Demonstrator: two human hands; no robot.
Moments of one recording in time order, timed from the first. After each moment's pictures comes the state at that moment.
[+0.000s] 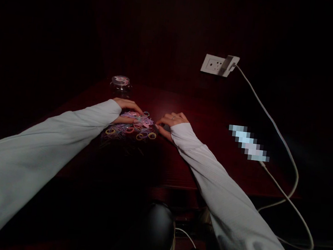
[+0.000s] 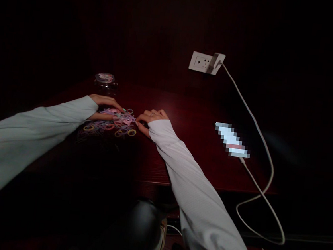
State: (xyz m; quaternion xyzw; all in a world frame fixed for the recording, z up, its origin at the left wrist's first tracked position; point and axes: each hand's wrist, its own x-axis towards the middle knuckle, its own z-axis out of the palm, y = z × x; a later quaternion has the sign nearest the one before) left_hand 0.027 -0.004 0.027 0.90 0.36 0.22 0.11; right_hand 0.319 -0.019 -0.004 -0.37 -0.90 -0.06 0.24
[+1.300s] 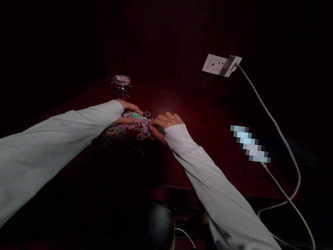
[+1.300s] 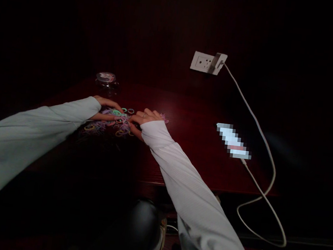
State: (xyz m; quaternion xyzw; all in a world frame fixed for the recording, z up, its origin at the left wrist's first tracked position) left_hand 0.024 -0.001 0.017 0.86 0.44 0.20 0.13; right_hand 0.294 -0.017 -0.011 -0.37 -0.90 -0.06 0.22
